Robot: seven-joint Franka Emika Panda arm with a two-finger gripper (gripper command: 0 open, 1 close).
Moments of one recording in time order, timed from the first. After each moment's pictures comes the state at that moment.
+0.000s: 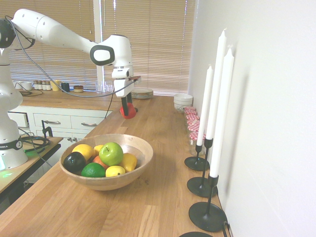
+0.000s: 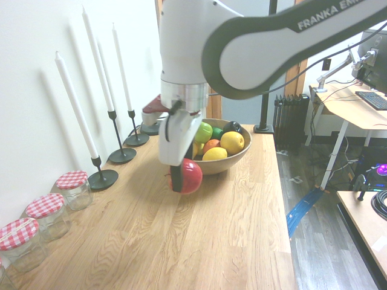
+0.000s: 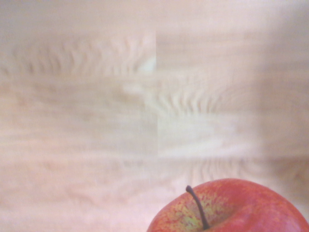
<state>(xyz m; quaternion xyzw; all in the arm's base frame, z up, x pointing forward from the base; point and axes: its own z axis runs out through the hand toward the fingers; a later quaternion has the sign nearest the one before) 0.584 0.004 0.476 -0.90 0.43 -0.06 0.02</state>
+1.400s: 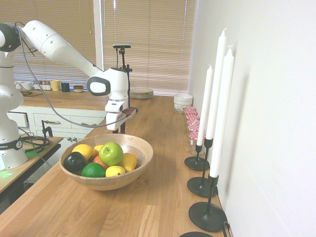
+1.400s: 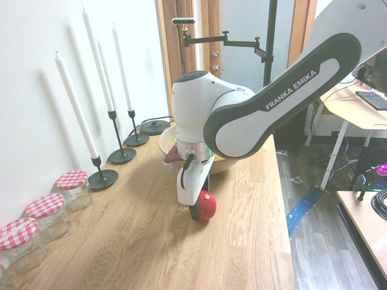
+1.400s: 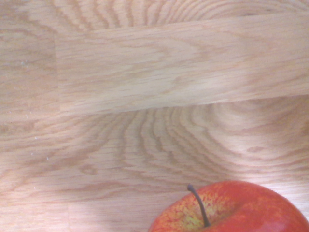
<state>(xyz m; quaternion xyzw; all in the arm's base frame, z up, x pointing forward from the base) 0.589 -0.040 0.356 -0.89 0.46 -0.02 -0.01</state>
